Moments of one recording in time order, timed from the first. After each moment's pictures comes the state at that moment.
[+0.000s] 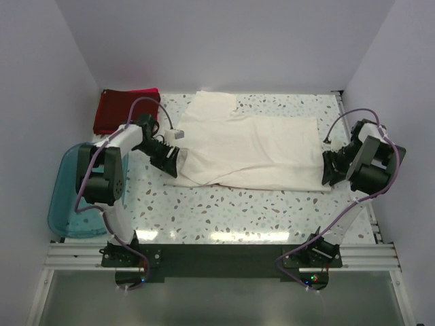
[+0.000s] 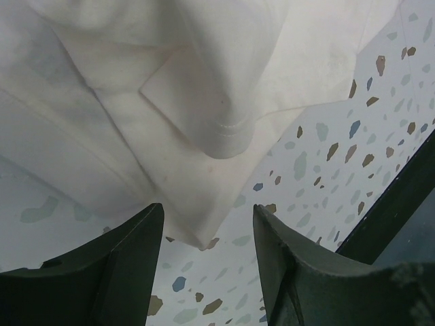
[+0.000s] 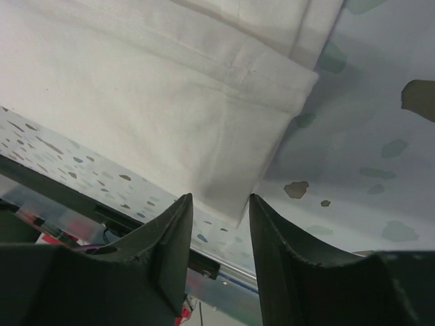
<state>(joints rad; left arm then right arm) -0.09 1.87 1.28 -0.92 0.62 0.50 -0.47 2.09 1.53 -1.30 -0.28 -0.58</state>
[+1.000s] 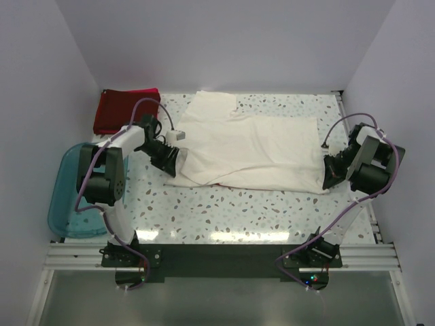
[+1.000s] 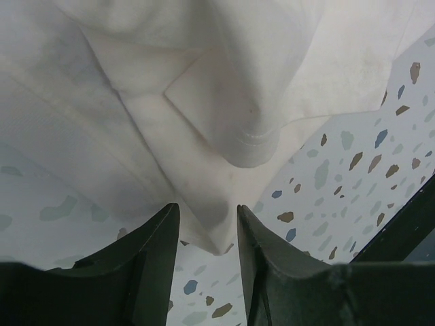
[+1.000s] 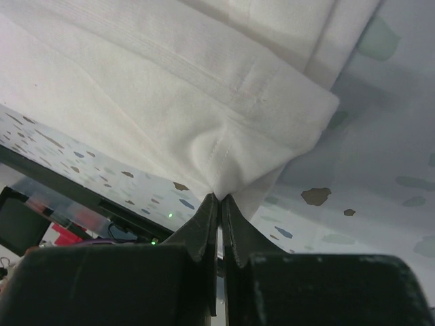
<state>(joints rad) -0.11 1.87 1.26 -0.87 0.55 0.46 -0.47 2.09 1.47 -1.29 -0.28 -0.58</state>
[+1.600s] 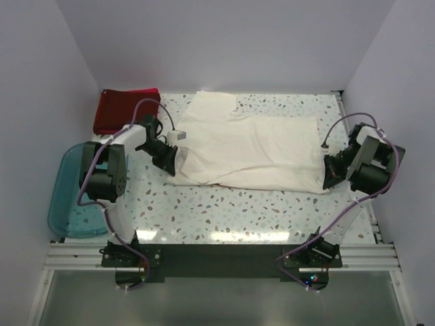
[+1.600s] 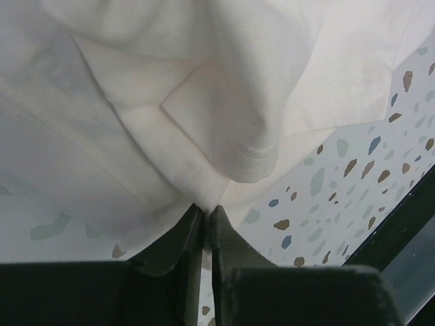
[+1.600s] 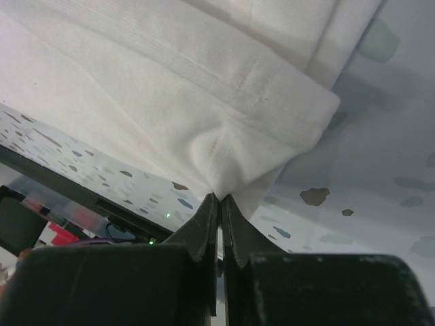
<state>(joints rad) -0.11 1.92 1.28 -0.87 0.57 0.44 -0.47 2.09 1.47 -1.29 -0.28 -0.59</state>
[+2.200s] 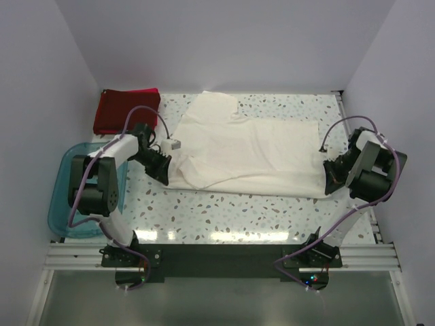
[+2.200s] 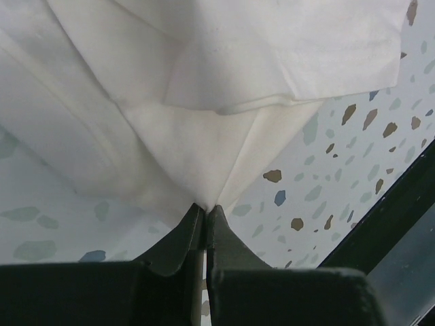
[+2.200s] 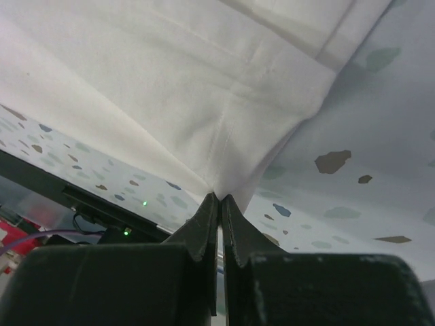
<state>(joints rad) -0.08 1.73 1.13 -0.90 0.55 0.53 -0.47 1.96 1.35 -1.25 -0.23 -0.68</state>
